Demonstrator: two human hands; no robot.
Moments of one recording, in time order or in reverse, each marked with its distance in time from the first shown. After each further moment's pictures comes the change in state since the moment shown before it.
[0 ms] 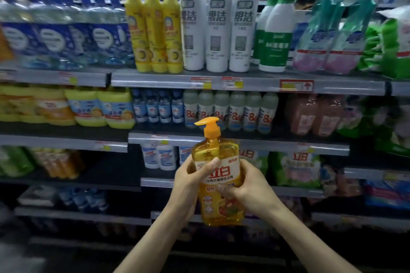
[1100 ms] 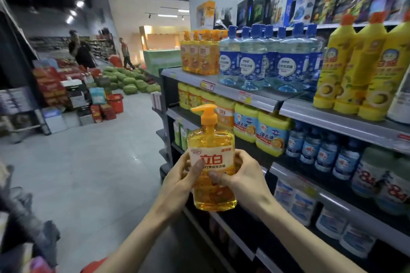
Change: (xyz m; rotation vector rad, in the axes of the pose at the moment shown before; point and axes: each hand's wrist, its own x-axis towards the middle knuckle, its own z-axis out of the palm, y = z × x) left_hand -0.114 0.127 -0.218 0.522 0.788 0.276; right_hand 0.108 -0.157 0.263 0.247 -0.614 -0.419
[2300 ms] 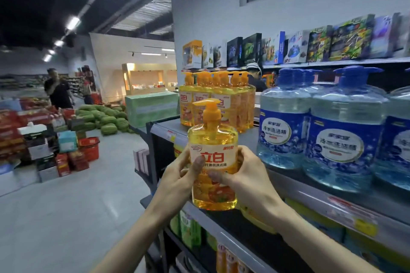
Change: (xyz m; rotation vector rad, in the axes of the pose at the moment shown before) left_hand 0.449 -0.016 -0.157 -0.033 -0.159 0.258; right_hand 0.450 -0.006 0.088 -0.030 0.137 -0.188
